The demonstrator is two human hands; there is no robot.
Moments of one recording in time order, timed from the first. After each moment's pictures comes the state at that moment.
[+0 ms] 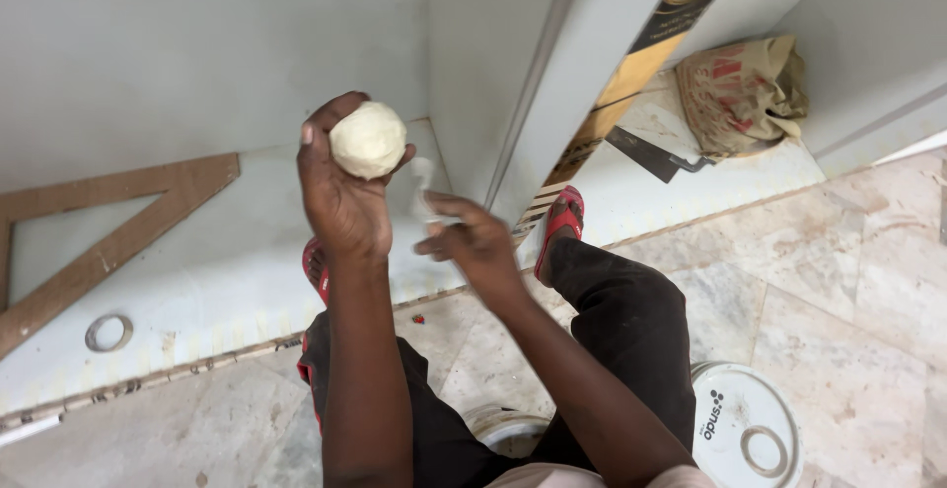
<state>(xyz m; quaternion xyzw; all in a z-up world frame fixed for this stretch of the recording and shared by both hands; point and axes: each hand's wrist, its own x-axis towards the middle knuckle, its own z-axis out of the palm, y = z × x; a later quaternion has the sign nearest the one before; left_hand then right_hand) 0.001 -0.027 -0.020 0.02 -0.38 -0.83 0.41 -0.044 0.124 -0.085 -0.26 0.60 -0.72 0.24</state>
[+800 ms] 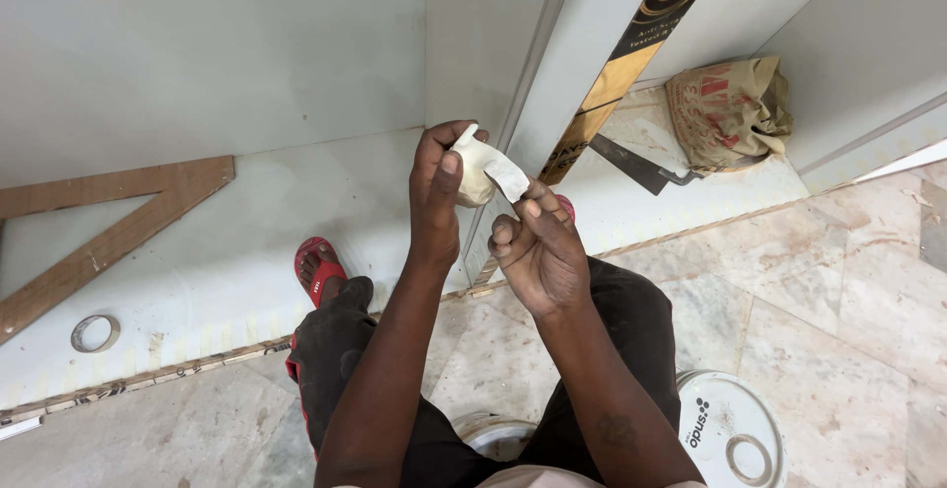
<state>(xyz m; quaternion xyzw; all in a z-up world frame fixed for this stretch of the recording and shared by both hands) -0.035 0.042 -0.044 -0.02 -0.53 -0.77 0.35 -0.061 0.187 -0.046 -0.17 0.21 -0.91 0.32</state>
